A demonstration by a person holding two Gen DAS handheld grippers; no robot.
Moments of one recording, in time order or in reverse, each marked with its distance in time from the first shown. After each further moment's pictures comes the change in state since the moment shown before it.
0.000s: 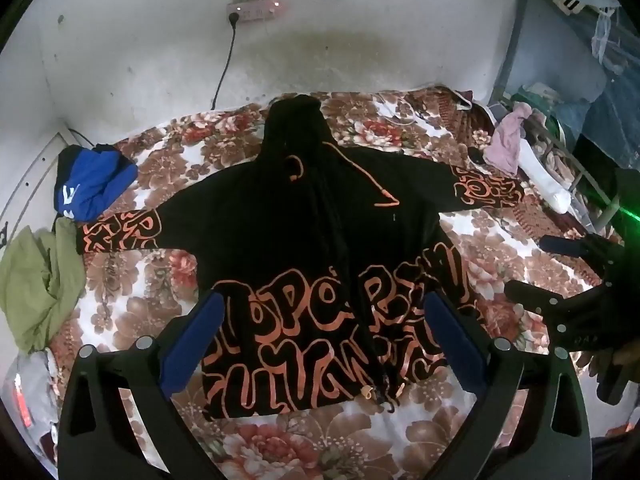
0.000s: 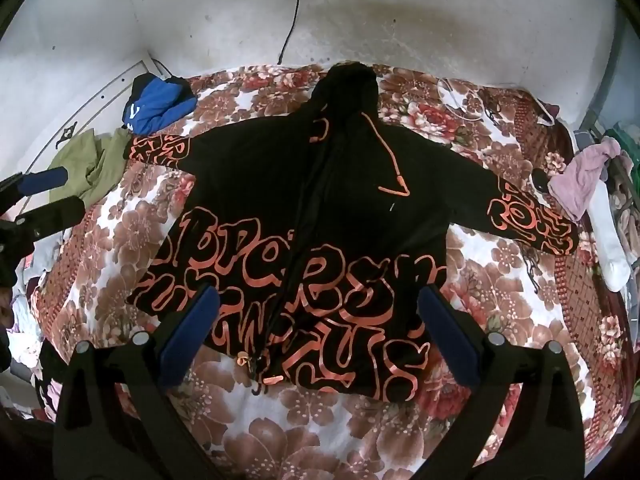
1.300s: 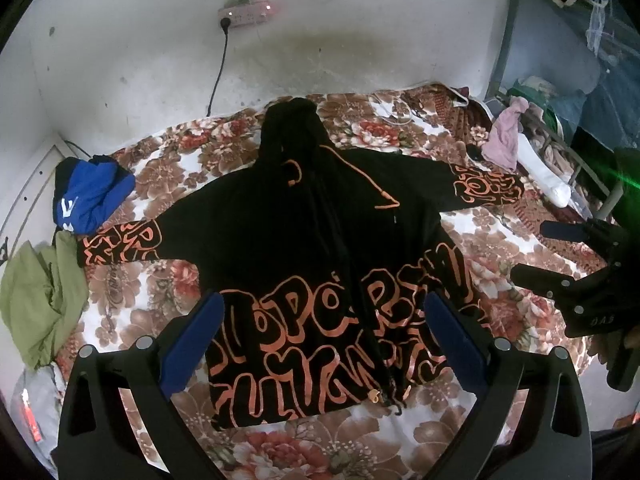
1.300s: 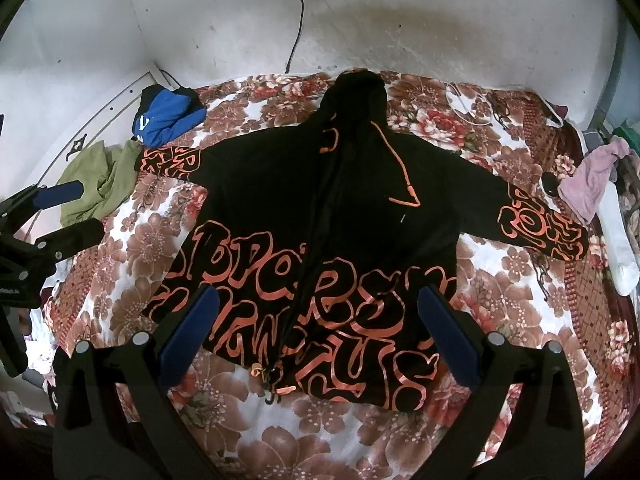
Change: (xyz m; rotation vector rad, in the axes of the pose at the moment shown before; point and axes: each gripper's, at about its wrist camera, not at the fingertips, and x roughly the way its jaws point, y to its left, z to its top) left arm 0.005 0.009 0.008 0.031 0.009 -0.005; right arm -0.005 0.002 0.017 0.012 -0.015 0.049
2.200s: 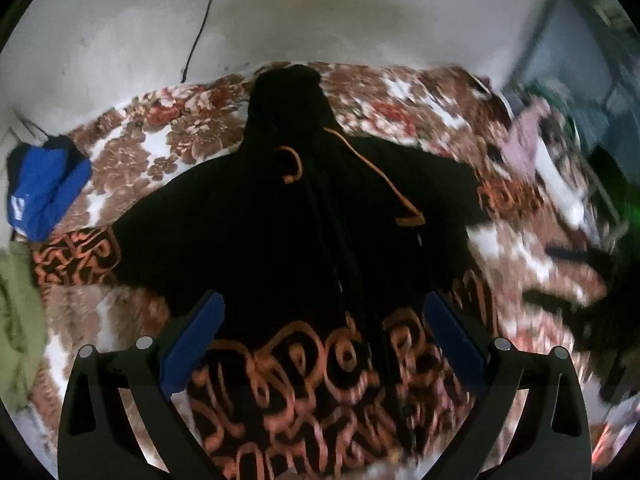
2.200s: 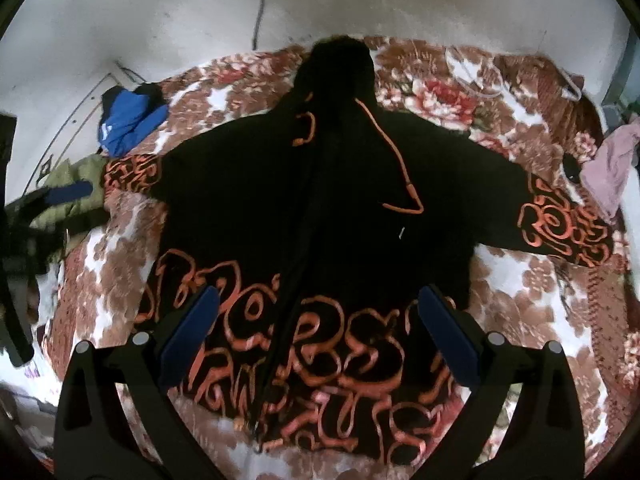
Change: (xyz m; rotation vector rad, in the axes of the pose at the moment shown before) left arm 0.174 0.069 0.105 -0.074 0.131 -0.116; right arm 0.135 -0.055 0.091 0.103 0.132 0.014
